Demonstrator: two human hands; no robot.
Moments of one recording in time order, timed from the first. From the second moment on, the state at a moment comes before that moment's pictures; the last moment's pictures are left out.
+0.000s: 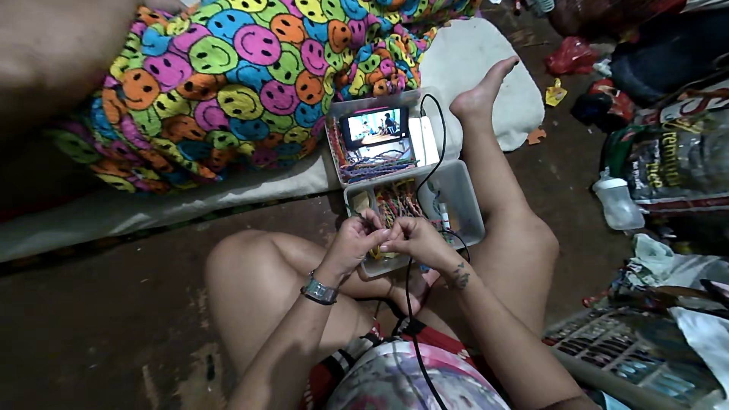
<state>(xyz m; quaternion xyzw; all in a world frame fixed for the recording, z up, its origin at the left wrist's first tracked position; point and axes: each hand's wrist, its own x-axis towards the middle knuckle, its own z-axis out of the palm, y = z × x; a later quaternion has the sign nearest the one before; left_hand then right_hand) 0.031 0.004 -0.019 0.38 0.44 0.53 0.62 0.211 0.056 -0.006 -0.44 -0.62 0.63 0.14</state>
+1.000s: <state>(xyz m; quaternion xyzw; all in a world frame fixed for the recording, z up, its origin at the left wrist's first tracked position) 0.039 0.006 -0.024 0.44 0.52 0.46 0.58 0.219 0.060 -0.030 -0.44 -0.58 0.66 0.17</state>
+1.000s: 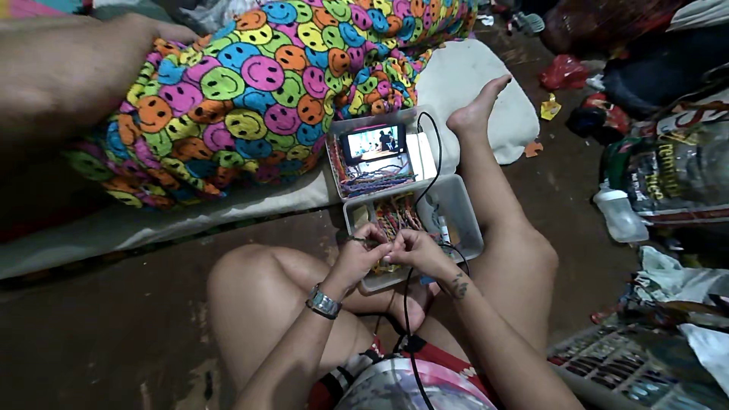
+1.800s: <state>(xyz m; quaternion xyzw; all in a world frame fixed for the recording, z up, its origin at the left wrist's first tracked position) 0.036 0.008 -0.026 0.48 0.47 0.42 0.61 0.223 0.053 -0.033 -0.40 -0.58 0.69 0.17</state>
